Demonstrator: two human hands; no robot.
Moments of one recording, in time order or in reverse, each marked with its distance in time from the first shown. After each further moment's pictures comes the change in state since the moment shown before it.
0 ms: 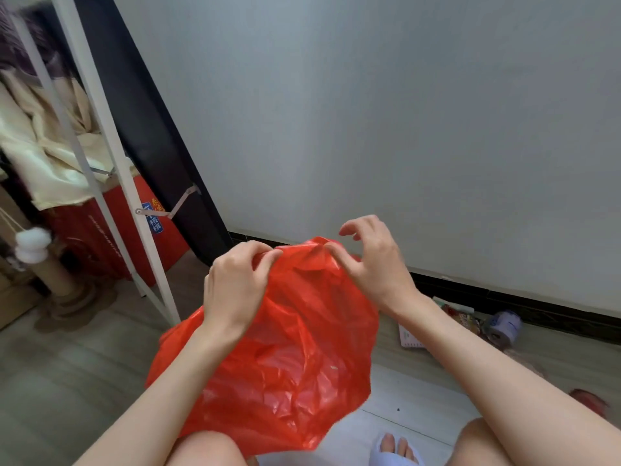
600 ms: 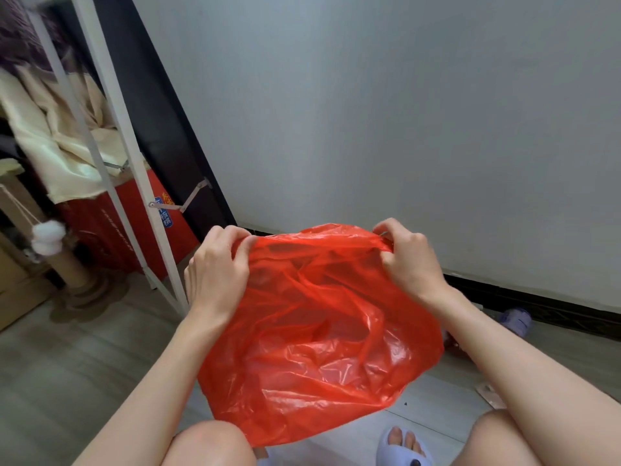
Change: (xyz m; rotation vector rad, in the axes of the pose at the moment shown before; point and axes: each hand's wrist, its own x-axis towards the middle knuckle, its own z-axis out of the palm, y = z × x) left_hand 0.007 -0.022 -0.022 0.119 0.092 -0.023; right_hand 0.004 0.021 -0.013 -0.142 -0.104 0.224
